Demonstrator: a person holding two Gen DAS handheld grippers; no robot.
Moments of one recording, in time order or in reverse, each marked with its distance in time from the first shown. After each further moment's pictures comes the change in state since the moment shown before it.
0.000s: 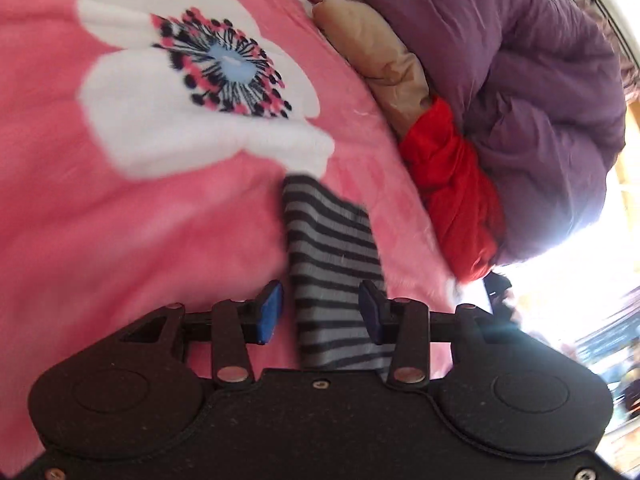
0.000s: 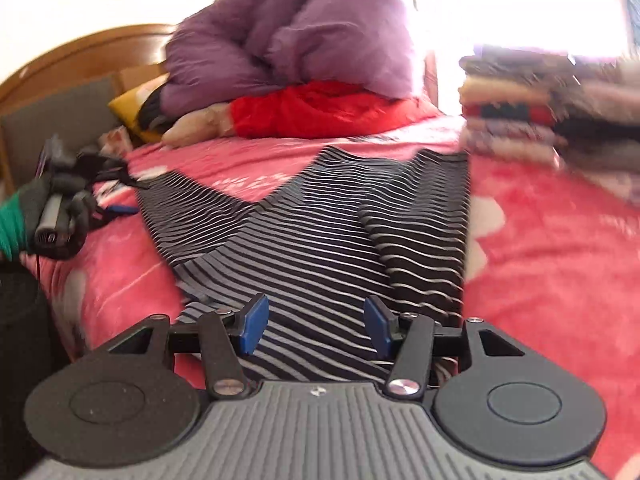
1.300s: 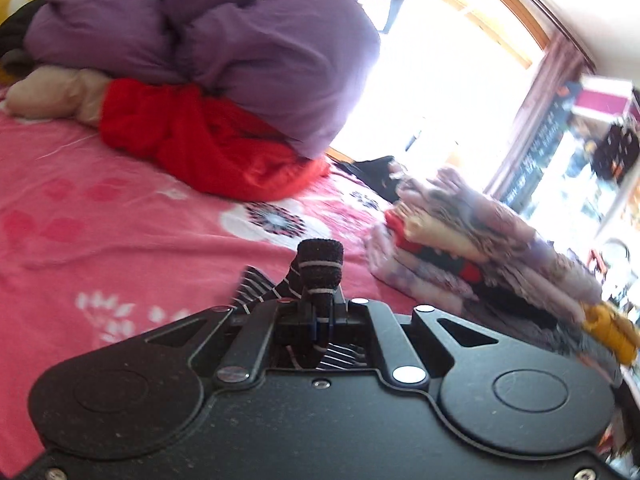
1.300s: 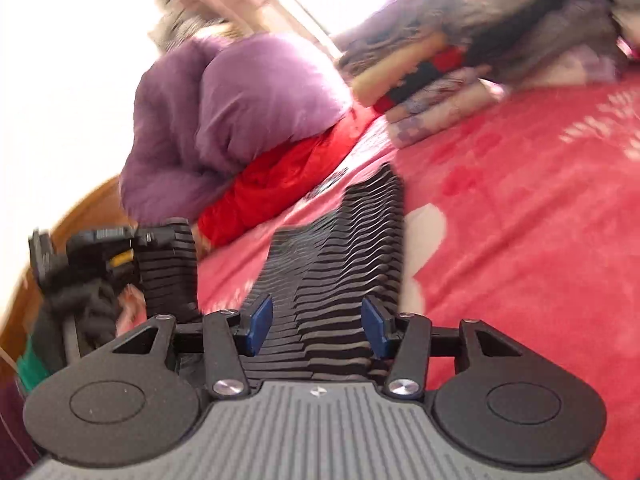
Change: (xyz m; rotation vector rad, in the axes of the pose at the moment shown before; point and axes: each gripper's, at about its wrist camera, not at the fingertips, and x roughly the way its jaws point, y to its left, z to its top) left arm 0.005 -0.262 -0.206 0.774 0.052 -0.185; right arm 0.006 -0.146 0.026 0.562 -0.137 0.174
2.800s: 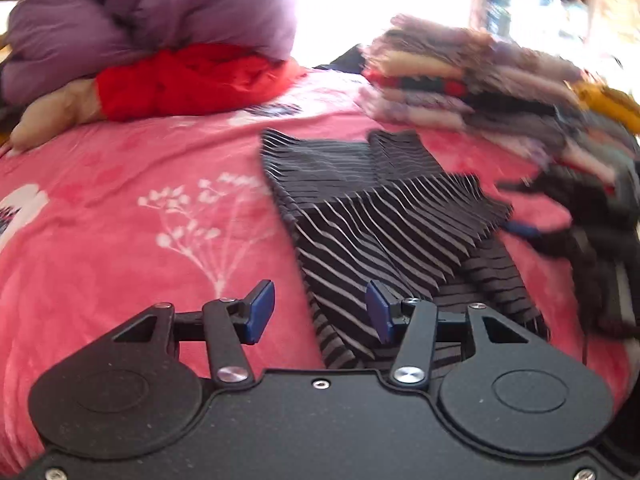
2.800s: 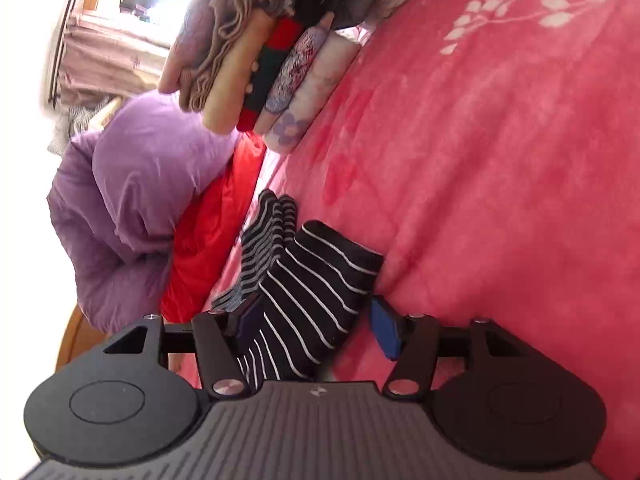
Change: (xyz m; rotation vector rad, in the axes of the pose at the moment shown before) left arm -0.089 0.020 -0.124 0.447 0.235 0.076; right arm 0.065 -0.099 0.024 0.449 -0.019 -0.062
